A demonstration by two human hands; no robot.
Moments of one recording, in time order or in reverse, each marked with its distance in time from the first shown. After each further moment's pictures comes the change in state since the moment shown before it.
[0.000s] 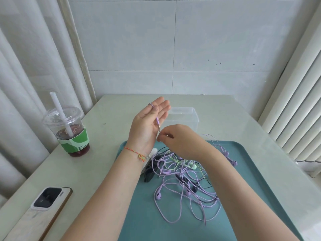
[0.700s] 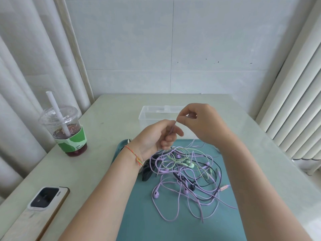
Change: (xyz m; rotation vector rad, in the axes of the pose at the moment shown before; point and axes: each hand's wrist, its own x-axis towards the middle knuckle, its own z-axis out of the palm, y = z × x) left_hand -0.009 -0.006 0.000 0.433 -0.340 -0.537; right_hand -0.005 0.025 -0.043 0.054 0.368 0.000
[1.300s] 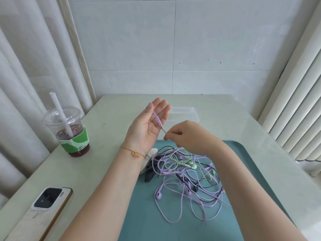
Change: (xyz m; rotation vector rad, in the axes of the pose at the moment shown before) left_hand 0.001 0.009 -0.015 -0.696 0.191 0.400; right_hand -0.005 -0.007 0.028 -0.045 -0.377 0.005
